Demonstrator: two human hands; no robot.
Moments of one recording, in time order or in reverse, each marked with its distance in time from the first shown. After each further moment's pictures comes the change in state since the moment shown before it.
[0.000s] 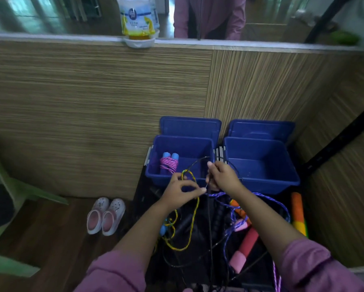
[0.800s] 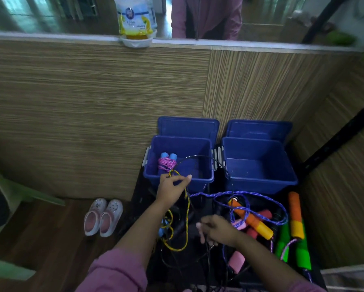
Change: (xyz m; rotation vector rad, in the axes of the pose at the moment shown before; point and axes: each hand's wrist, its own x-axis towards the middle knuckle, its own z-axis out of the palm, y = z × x) left_hand 0.018 -0.015 -0.002 -0.066 0.198 -0.180; right_hand -0.073 0.086 0.030 -0.212 -0.538 0.079
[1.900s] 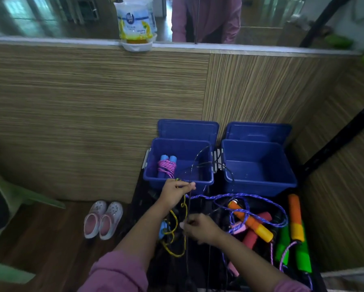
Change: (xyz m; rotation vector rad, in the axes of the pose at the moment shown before) left_hand -0.004 0.006 0.000 -0.186 -0.161 0.056; right_hand 0.018 -0.035 0.023 -0.051 0.109 0.123
